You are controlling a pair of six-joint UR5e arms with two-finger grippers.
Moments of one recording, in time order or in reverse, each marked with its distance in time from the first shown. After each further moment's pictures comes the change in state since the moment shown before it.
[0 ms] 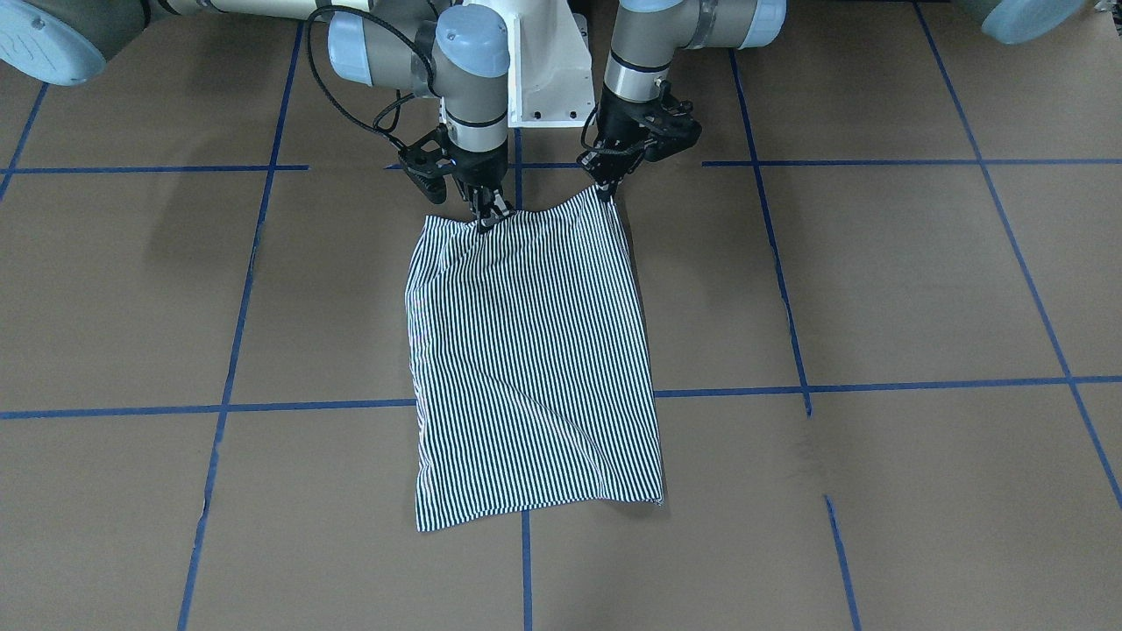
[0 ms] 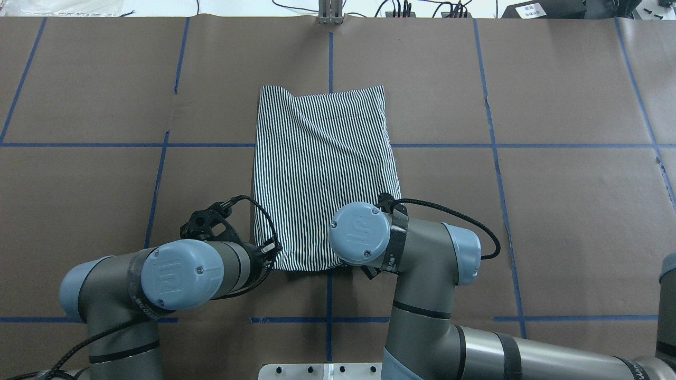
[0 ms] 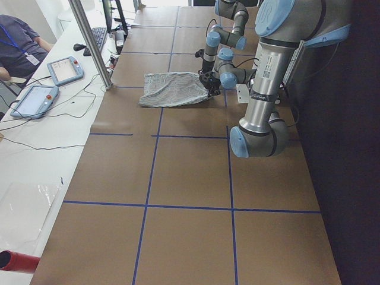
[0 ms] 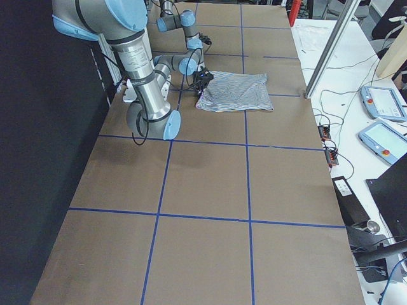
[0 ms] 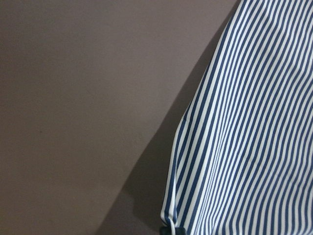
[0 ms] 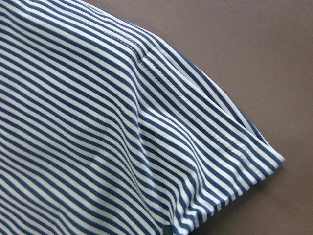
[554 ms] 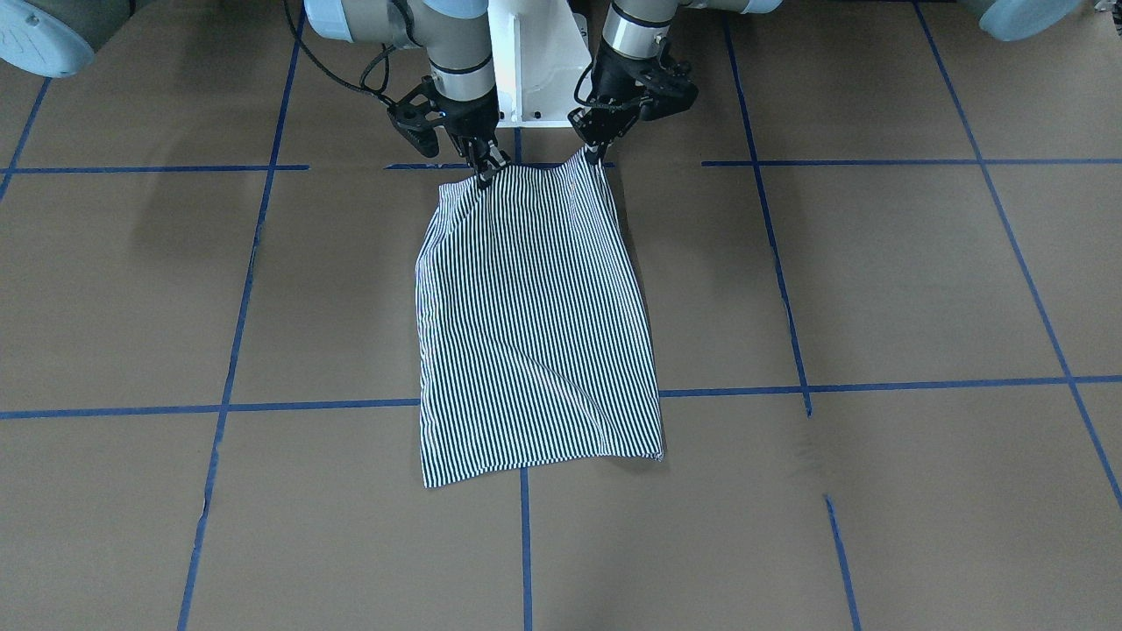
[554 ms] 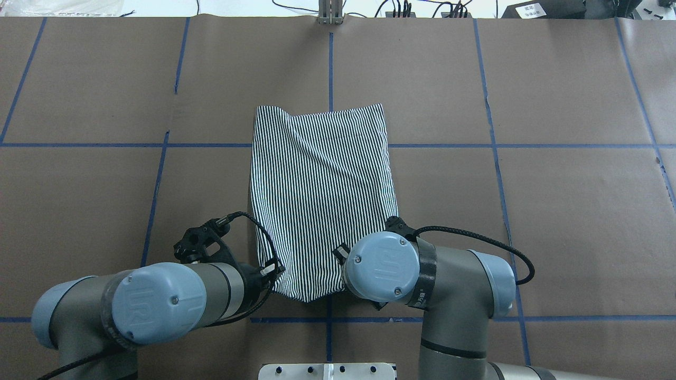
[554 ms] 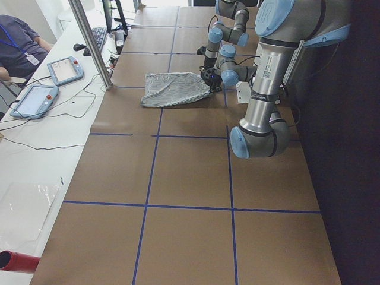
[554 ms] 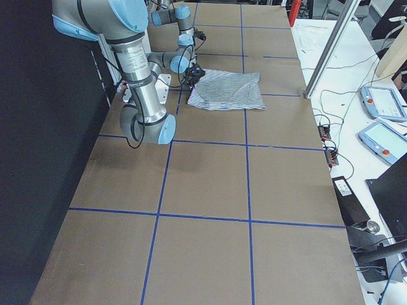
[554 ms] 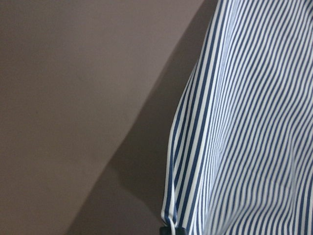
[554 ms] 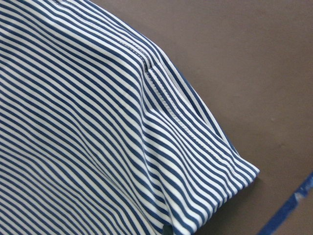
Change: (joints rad) left arm 0.071 0.035 -0.133 0.035 0.001 -0.010; right arm -0.076 -0.090 0.188 -0.012 0.007 0.002
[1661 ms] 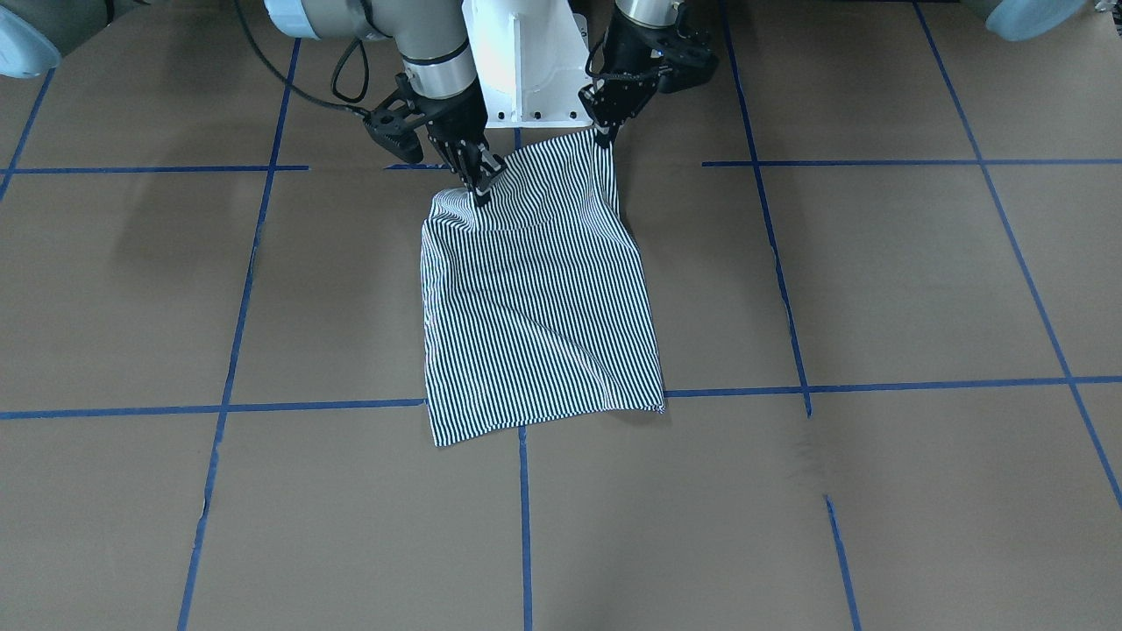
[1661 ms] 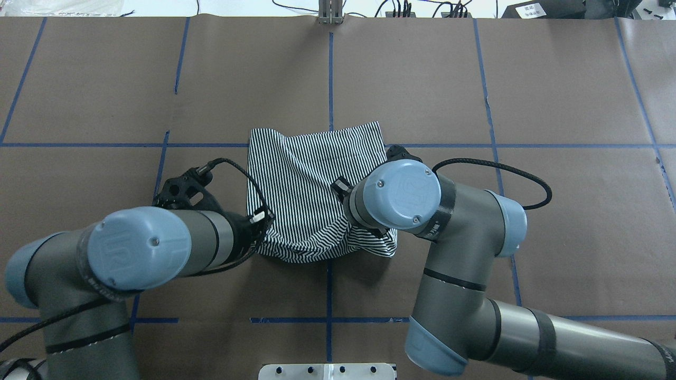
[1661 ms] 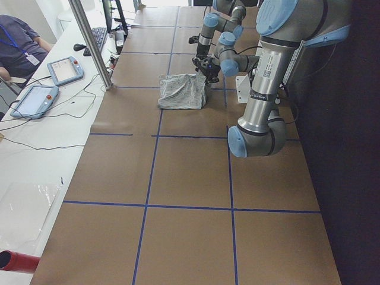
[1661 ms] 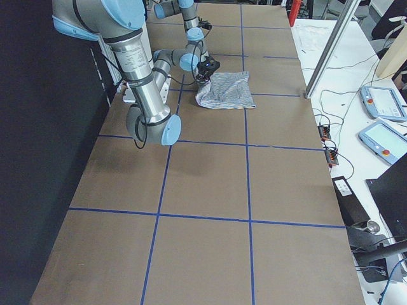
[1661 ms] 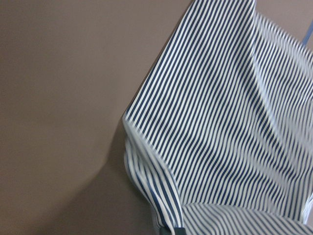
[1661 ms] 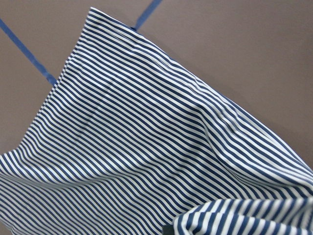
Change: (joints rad) left arm -0.174 -0.082 0.030 0.052 -0.002 0.011; right arm 0.188 0.081 -0.117 0.135 -0.021 -0.205
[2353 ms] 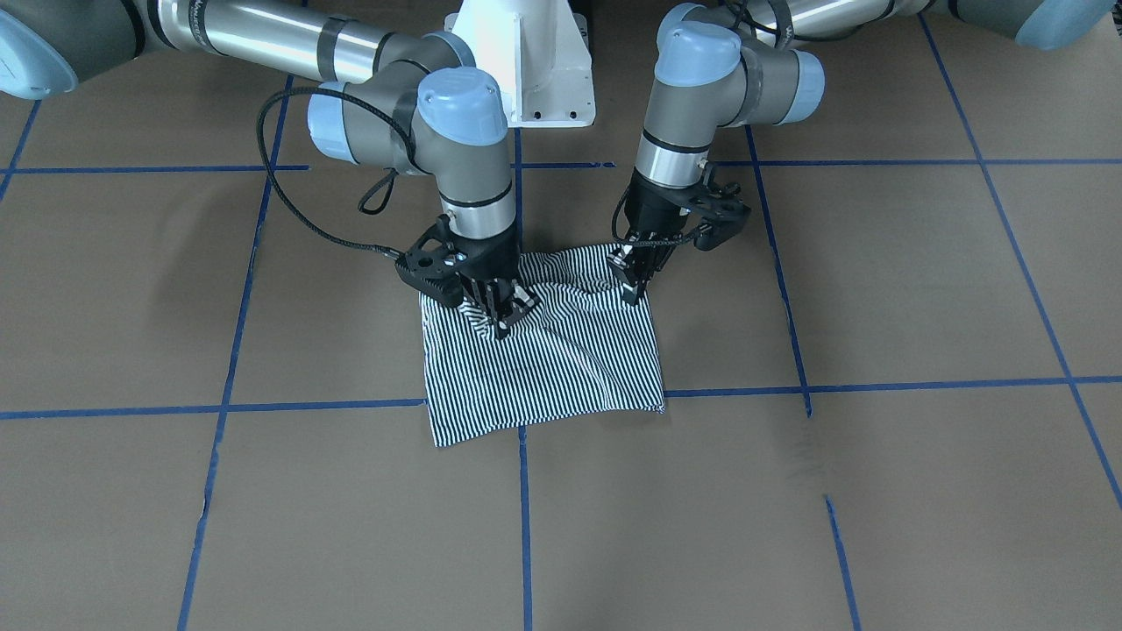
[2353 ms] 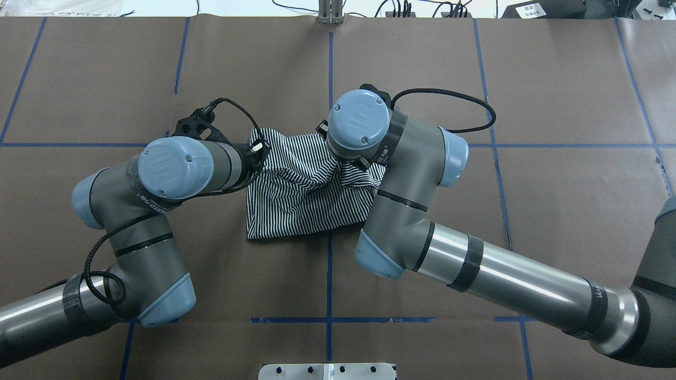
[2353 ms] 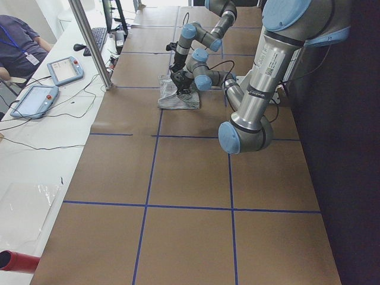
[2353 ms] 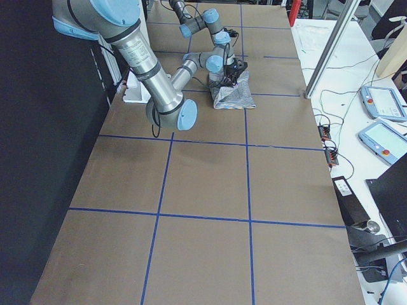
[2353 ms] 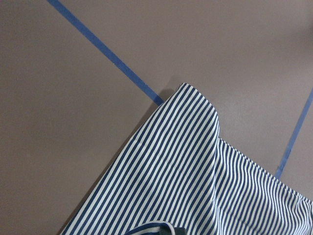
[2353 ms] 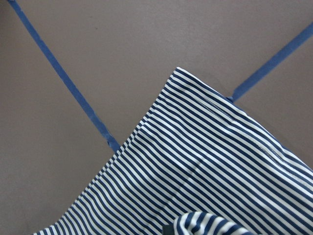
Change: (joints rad) left arm -0.160 -0.060 0.336 -0.287 -0.001 0.014; right arm 0.124 0.189 -0.357 0.111 -0.001 -0.200
